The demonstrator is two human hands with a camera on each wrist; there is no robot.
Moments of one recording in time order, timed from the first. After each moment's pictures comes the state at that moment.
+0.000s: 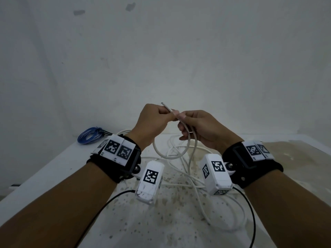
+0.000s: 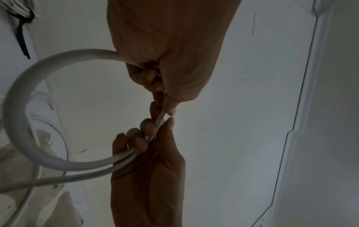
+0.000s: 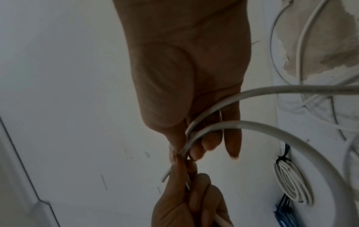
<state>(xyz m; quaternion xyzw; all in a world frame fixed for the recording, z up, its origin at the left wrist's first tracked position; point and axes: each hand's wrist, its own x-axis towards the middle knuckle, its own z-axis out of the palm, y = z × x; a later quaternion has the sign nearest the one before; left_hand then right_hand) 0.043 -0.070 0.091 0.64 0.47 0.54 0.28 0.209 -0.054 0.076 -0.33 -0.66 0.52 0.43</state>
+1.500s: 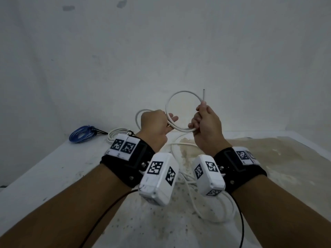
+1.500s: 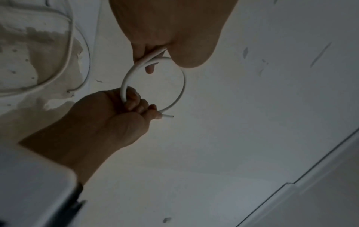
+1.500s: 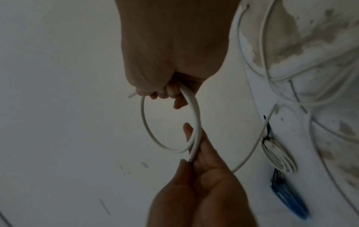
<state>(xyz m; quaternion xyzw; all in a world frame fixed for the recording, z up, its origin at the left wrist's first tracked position) 0.091 -0.074 0.084 0.32 0.41 0.67 0.53 0.213 -0.056 0.060 -0.28 -0.36 0.53 0.71</state>
